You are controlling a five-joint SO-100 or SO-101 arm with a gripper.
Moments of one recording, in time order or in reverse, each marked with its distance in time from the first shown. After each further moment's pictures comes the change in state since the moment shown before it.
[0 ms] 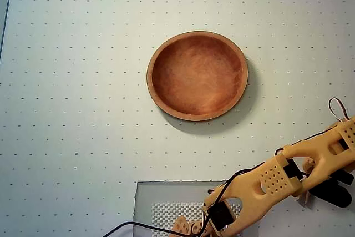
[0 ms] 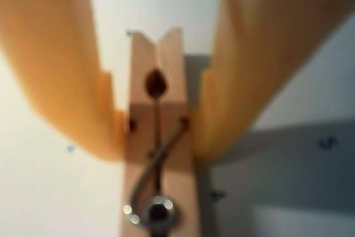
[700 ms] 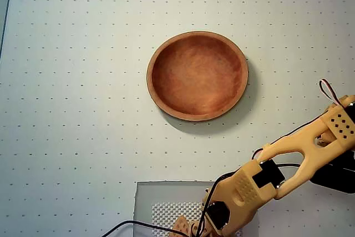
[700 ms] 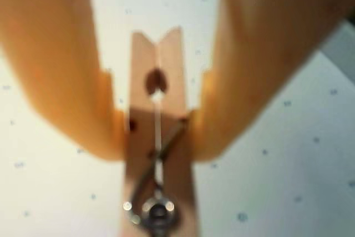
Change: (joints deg) arm -6.3 27.1 0.2 5.2 0.0
